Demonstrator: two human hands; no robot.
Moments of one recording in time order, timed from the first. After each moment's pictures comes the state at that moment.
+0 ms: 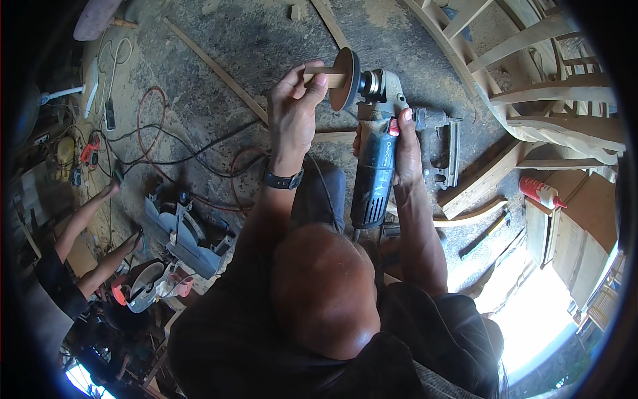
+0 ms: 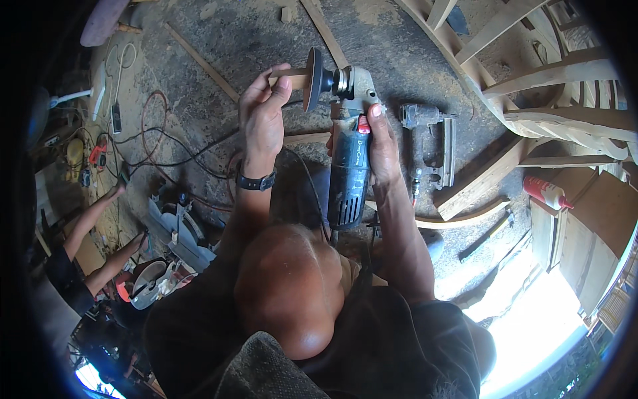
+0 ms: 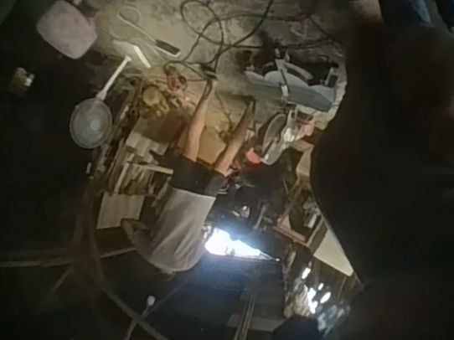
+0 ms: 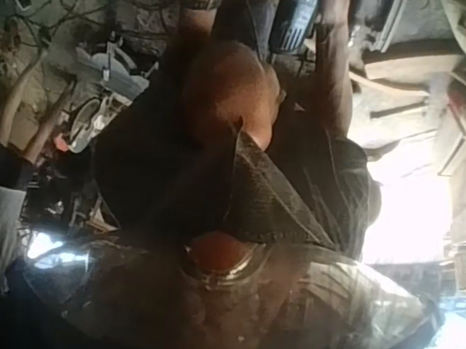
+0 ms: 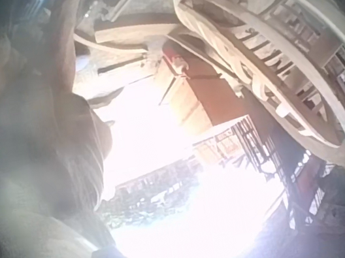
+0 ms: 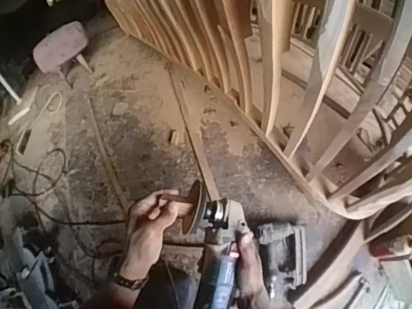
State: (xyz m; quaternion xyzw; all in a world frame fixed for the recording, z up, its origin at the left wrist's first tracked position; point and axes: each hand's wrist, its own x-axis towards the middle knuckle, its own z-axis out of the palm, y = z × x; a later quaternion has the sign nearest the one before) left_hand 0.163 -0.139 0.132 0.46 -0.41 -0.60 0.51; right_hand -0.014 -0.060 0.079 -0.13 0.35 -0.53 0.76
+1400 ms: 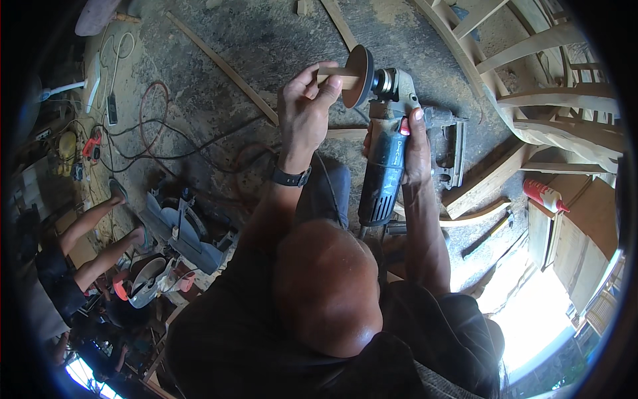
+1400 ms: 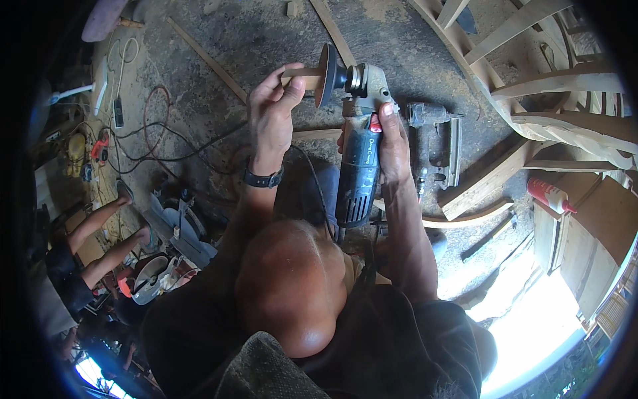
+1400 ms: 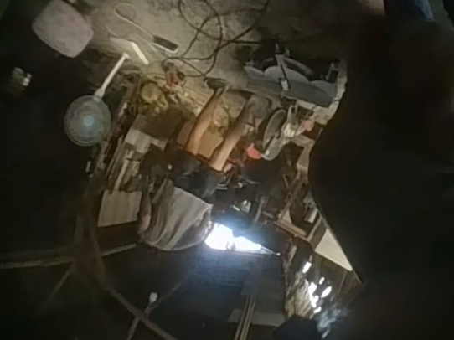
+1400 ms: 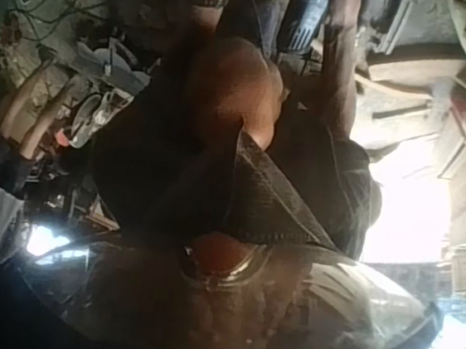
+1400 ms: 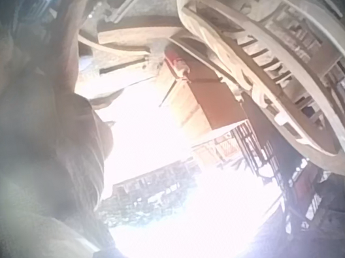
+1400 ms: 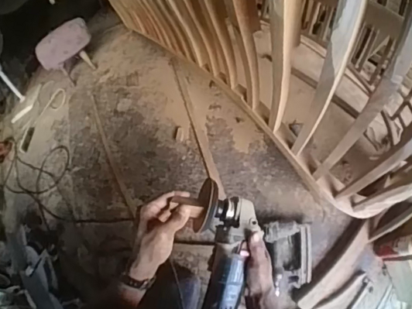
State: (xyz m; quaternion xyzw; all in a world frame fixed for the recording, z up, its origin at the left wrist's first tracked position) left_hand 0.161 -0.139 0.122 0.50 -0.45 -0.55 0.49; right_hand -0.020 -0.061 0.073 -0.16 0.37 -0.53 0.74
